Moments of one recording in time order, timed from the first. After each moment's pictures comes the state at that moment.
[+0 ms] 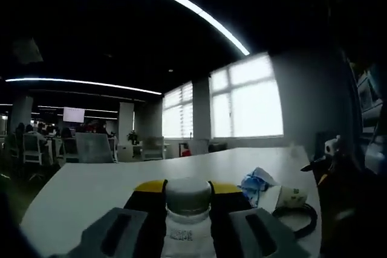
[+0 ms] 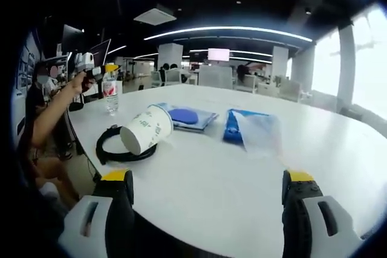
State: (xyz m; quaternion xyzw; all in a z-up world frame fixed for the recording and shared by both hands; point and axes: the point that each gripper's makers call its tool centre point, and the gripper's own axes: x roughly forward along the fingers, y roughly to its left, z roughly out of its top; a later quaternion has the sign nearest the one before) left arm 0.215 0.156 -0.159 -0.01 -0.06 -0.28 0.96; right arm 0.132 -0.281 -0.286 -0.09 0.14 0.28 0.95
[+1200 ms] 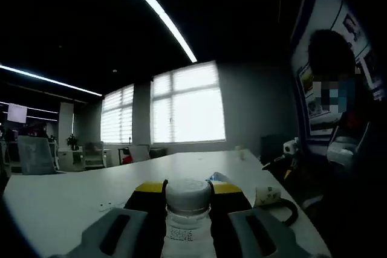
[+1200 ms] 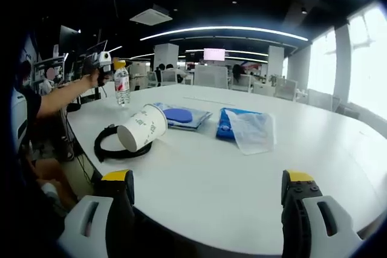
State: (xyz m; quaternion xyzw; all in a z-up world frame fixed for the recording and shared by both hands) left arm 0.262 0.127 -0.154 -0.01 -0.07 -0.50 0.86; right arm 0.129 -0.298 -0.285 -0.09 0.14 0.26 0.95
